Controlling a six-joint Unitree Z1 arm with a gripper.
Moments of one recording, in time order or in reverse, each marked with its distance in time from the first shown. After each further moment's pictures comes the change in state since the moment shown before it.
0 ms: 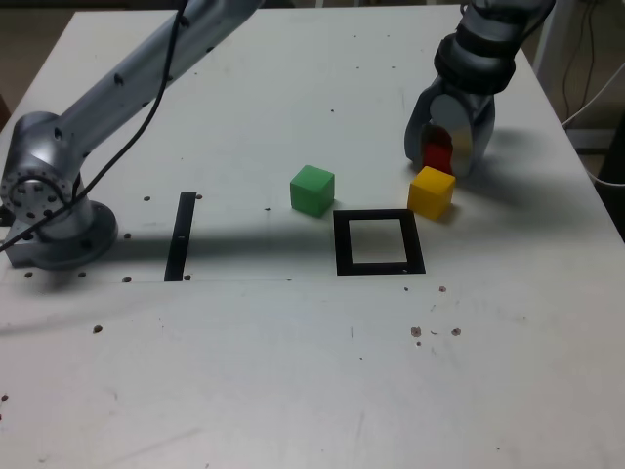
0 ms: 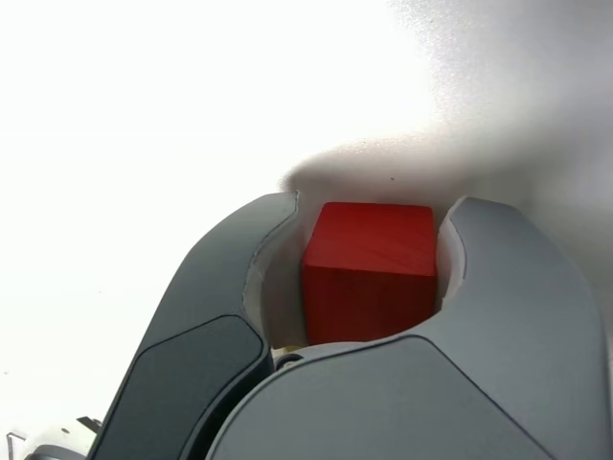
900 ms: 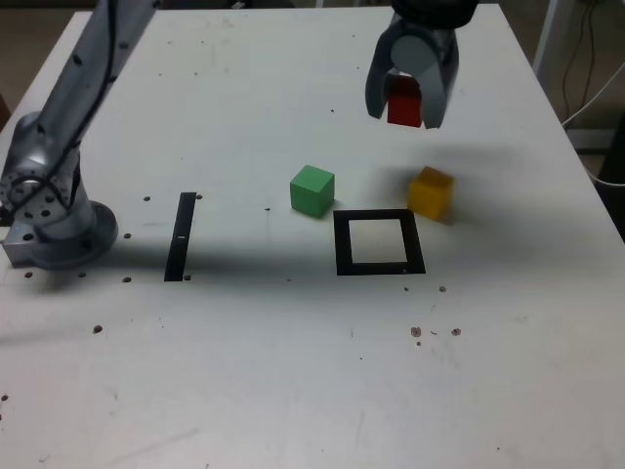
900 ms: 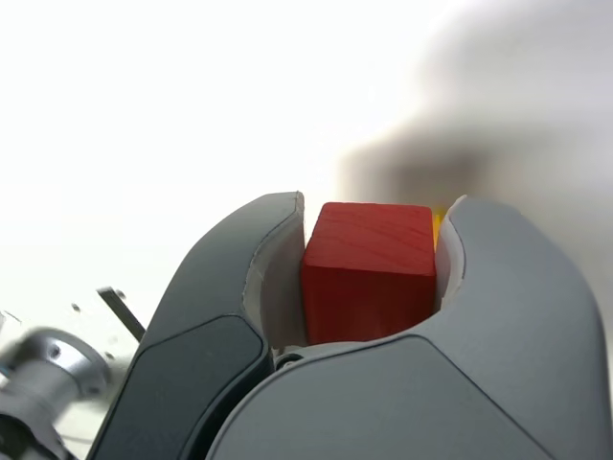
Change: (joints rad) arm -0.038 -0.306 0.241 0.039 -0.019 -0.266
